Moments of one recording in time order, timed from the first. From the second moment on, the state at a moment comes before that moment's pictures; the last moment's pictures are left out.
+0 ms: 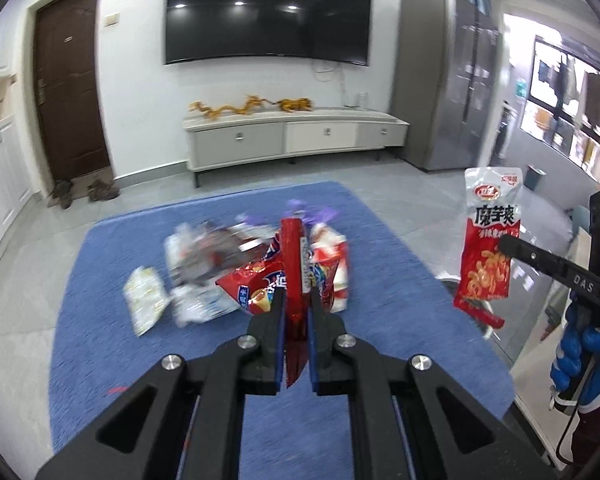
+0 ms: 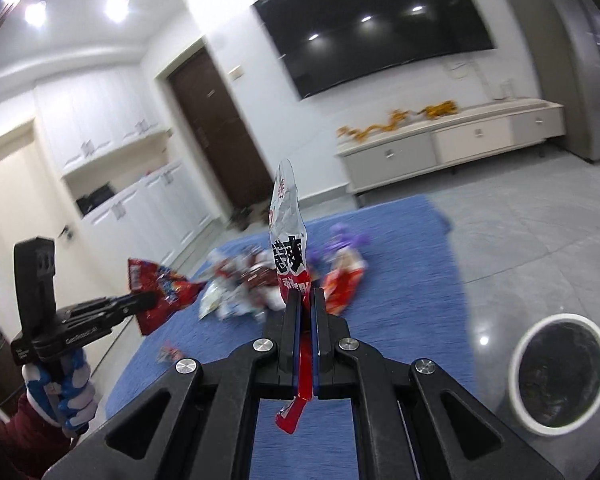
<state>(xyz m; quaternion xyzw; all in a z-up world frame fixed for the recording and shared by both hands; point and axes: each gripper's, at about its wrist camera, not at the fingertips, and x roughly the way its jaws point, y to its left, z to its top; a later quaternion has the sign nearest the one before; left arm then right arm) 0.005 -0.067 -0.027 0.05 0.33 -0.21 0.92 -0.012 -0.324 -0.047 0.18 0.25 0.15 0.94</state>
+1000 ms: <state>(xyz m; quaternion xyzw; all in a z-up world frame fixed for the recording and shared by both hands) 0.136 -0.485 -0.205 0.13 0.53 -0.40 0.74 0.013 -0.596 -0.257 0.28 0.37 -0.17 0.87</state>
